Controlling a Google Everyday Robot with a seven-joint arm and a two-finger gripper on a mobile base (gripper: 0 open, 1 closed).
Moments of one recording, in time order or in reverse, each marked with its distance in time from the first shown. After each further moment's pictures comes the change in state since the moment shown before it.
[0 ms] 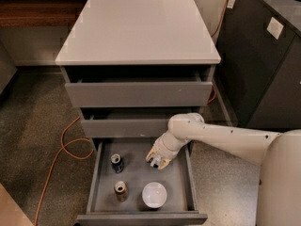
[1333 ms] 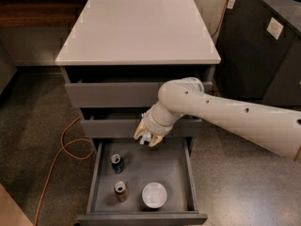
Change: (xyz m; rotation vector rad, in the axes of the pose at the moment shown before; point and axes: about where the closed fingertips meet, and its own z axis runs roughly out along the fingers) arm -0.058 -0.094 -0.143 0.042 0.103 -0.233
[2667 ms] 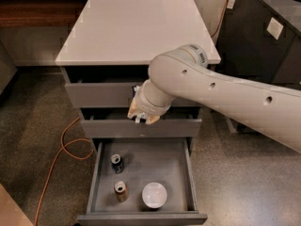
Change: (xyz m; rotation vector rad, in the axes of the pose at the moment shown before) arm -0.008 -0.064 -0.107 -0.003 0.197 -0.160
